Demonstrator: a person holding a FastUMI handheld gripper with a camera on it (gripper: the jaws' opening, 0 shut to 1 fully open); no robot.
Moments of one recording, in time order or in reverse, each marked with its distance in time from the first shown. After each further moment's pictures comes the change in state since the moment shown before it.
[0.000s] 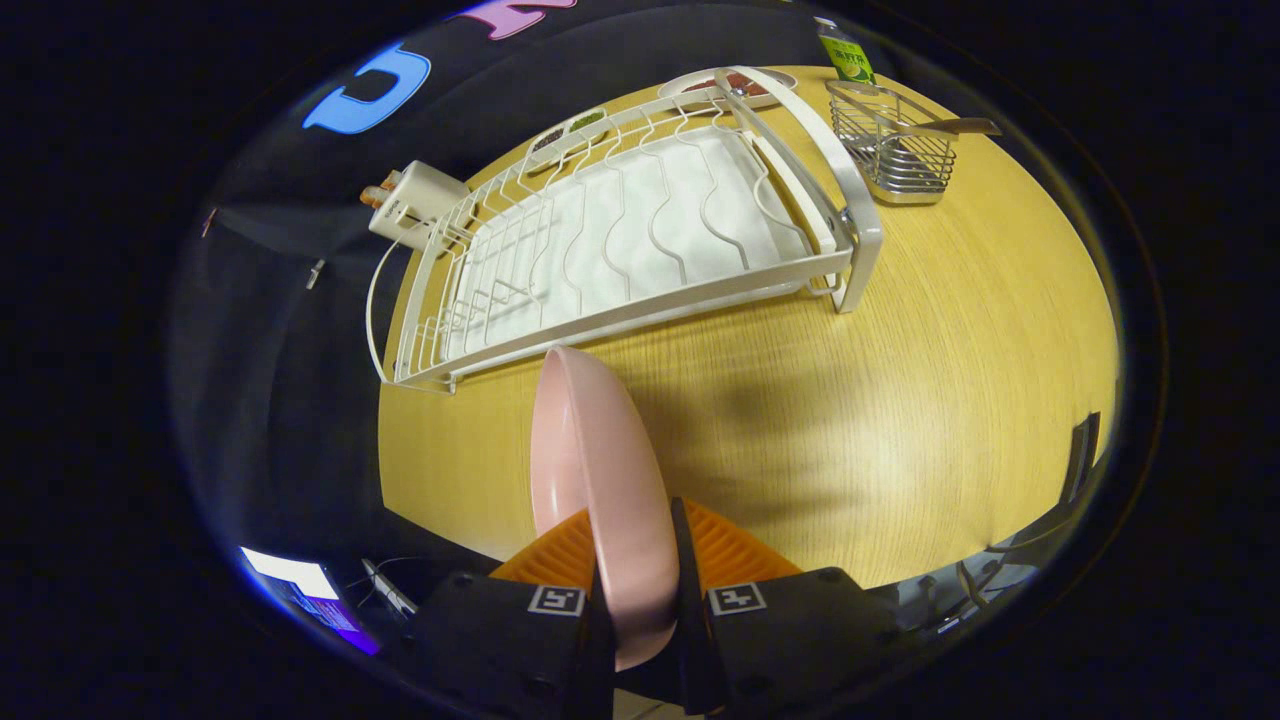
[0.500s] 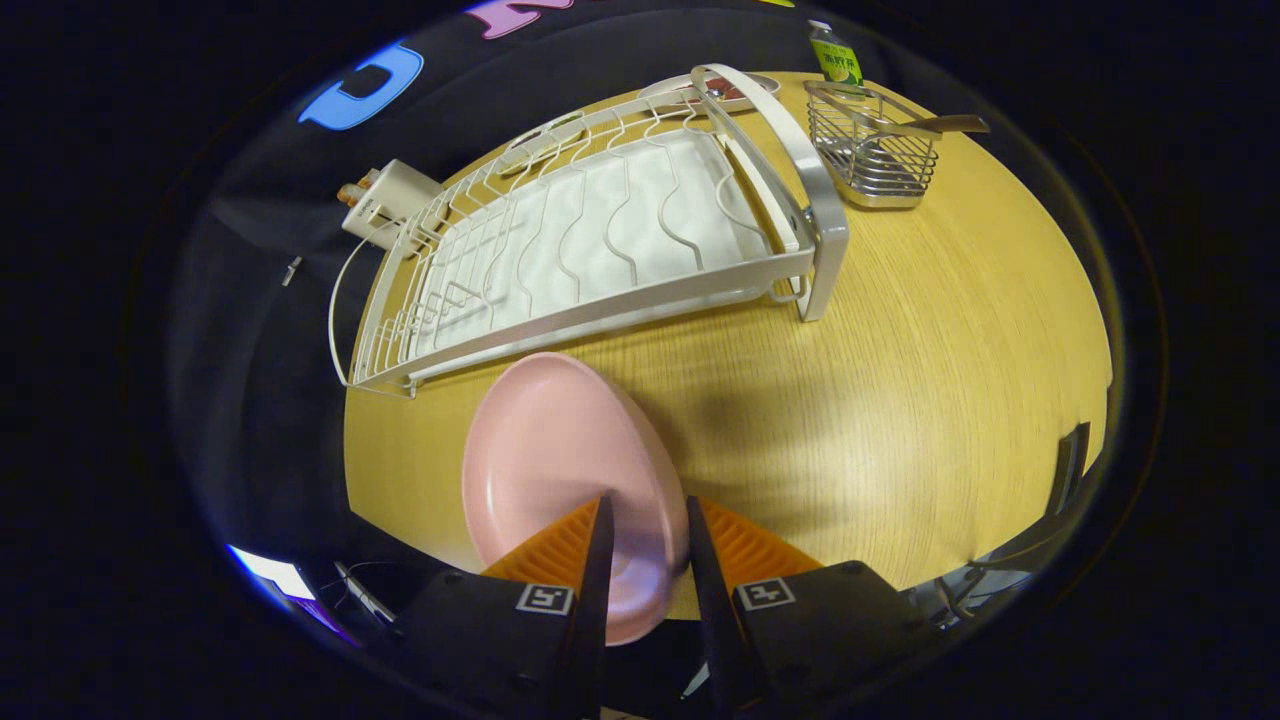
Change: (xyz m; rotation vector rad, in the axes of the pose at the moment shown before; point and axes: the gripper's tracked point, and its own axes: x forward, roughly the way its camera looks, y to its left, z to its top) arm 0.012 -0.030 0.000 -0.038 -0.023 -0.083
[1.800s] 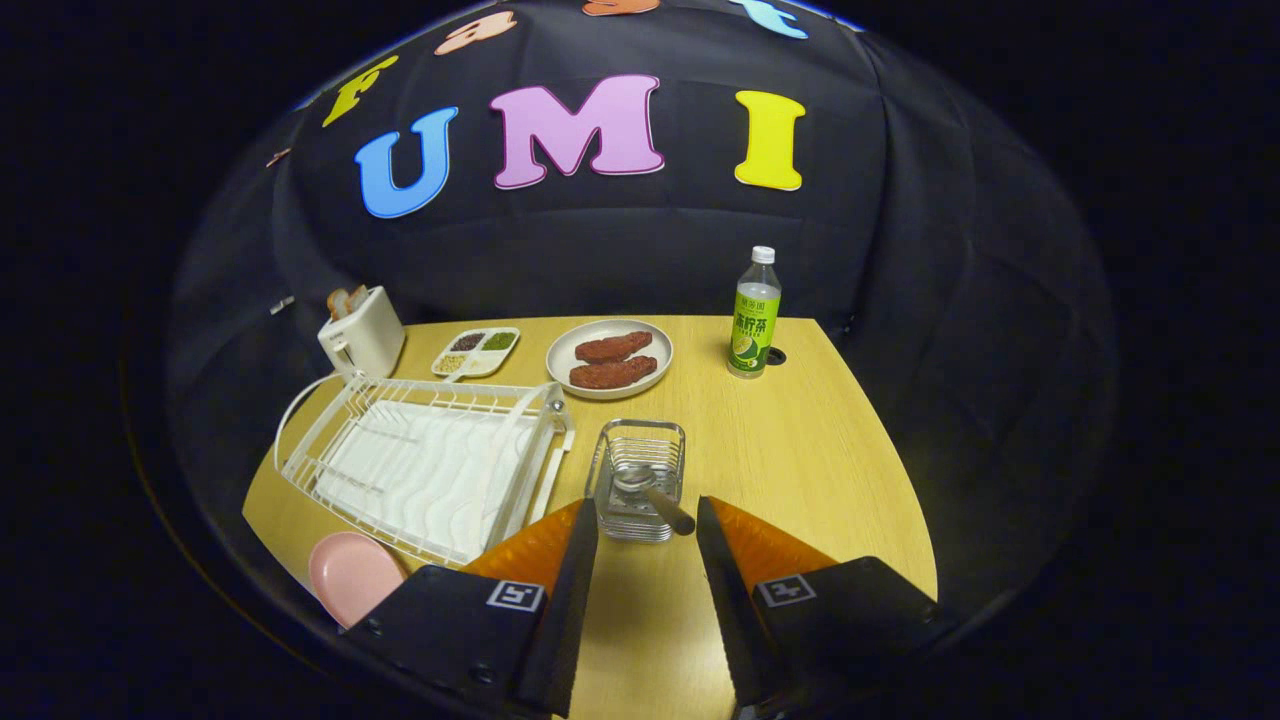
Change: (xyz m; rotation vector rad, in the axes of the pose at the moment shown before) arm -0.118 -0.154 0.237 -0.354 -0.583 -0.169
